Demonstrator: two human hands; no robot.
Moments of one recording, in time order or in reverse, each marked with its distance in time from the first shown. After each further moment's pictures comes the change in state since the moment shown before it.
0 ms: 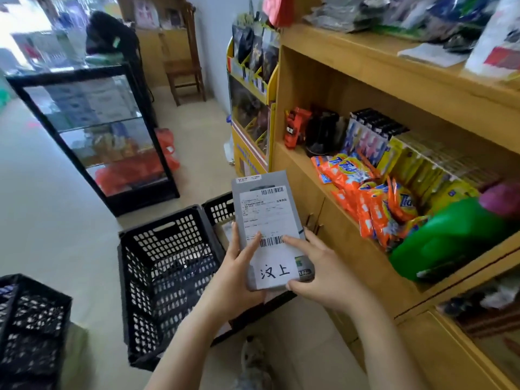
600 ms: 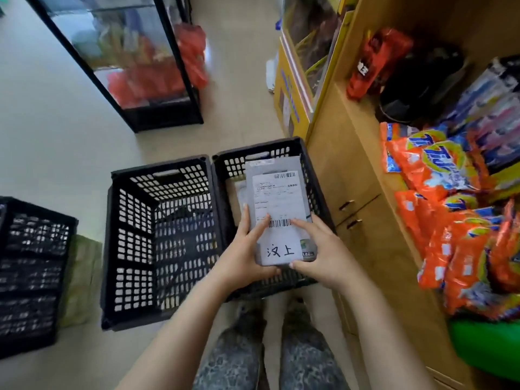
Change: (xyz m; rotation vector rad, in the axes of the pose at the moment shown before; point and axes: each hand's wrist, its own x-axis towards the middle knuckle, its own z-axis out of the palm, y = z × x) left_hand 0.171 -0.119 0.056 -0.097 -0.079 -0.383; right_hand 0.233 0.109 0.017 0.033 -0.291 0.054
